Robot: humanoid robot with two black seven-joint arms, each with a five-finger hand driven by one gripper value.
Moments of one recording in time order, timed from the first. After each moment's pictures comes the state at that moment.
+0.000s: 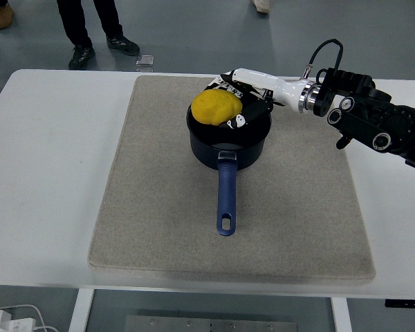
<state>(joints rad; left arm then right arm) -0.03 0.00 -0.08 -0.13 -0.06 -0.11 0.12 1.29 -0.15 -0.10 0.63 -0.75 0.19 0.49</state>
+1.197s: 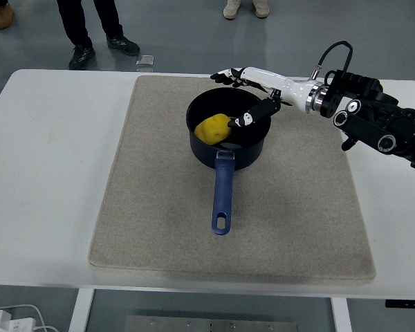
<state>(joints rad) -0.03 0.00 -0.08 -0.13 -0.06 -0.11 0.12 1.28 -0.17 -0.09 0.62 -0.75 0.16 0.49</state>
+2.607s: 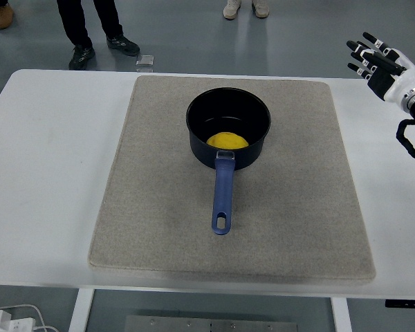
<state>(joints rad) -0.03 0.00 -0.08 -0.13 -0.06 -0.11 0.12 1.10 -0.33 0.21 0.44 0.35 0.19 0.16</state>
